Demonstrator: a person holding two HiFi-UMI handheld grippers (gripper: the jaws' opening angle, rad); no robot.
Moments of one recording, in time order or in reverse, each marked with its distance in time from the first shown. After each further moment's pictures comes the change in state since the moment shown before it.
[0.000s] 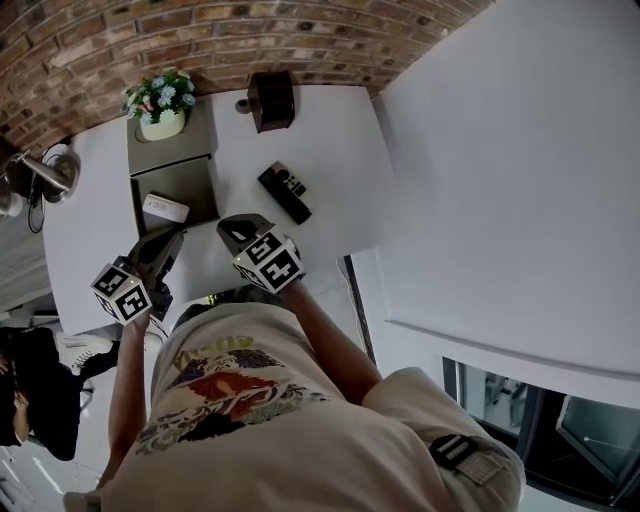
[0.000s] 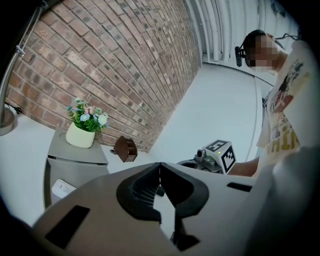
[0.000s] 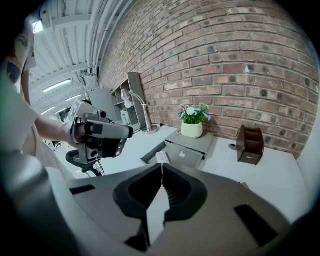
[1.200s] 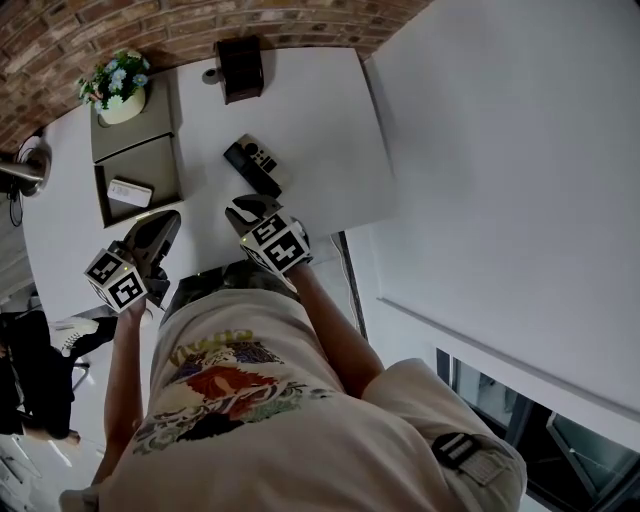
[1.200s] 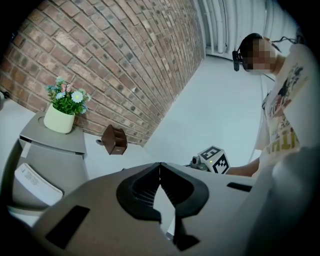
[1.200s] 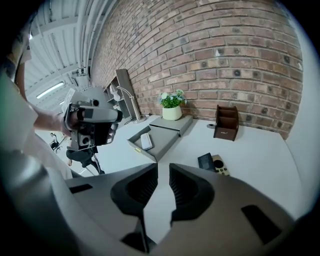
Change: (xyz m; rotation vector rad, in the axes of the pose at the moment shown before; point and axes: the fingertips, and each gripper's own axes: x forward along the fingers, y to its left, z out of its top) left arm 0.088 -0.040 -0.028 -0.032 0.056 -0.017; right arm -0.050 -0.085 -0.082 0.077 0.079 -0.019
